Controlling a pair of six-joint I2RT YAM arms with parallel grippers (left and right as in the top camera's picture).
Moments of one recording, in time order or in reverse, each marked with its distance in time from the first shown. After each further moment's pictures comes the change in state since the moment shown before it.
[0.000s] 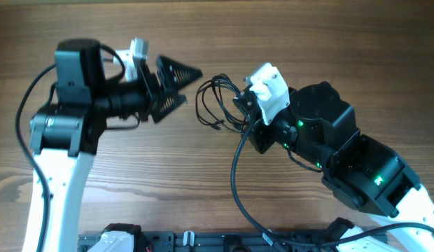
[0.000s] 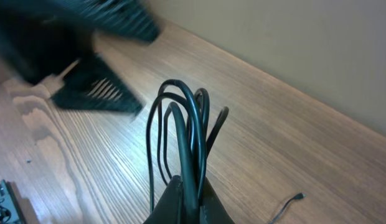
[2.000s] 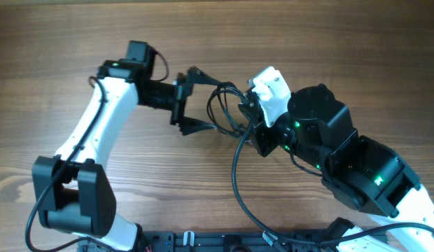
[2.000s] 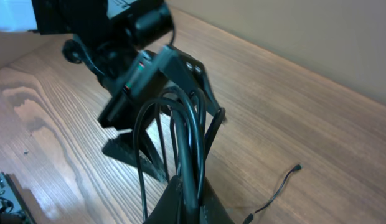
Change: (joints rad) left arm -0.074 0.471 -0.045 -0.243 0.416 -0.082; right arm 0.000 0.000 0.000 -0.079 0.028 0.055
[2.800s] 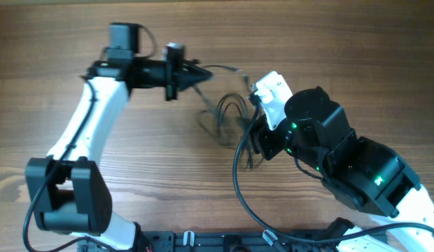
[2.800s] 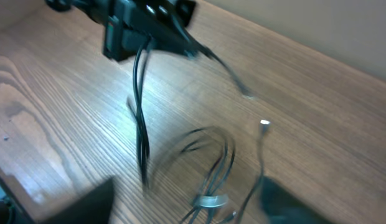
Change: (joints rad) left arm 0.079 0.001 -0.007 0.527 0.044 -0.168; right arm 0.000 0.000 0.000 -0.092 0.055 0.017
